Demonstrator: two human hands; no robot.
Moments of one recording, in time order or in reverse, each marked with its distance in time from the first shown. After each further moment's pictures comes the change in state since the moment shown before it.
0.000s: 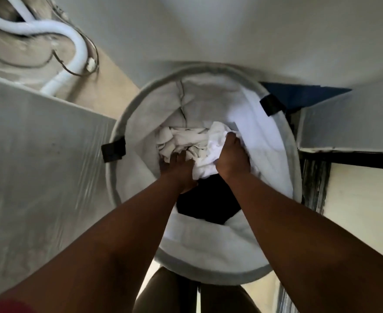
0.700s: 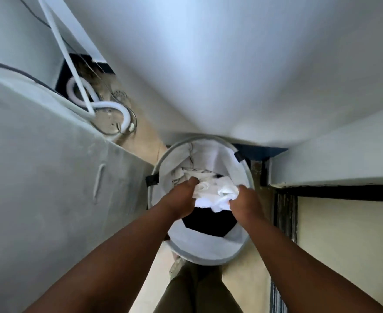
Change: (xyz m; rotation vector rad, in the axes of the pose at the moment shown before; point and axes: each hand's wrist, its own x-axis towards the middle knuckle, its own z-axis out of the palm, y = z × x) left_hand -0.201 0.022 -0.149 -0.364 0.200 0.174; right_hand -0.162 -0.023 -0.181 0.156 -0.077 0.101
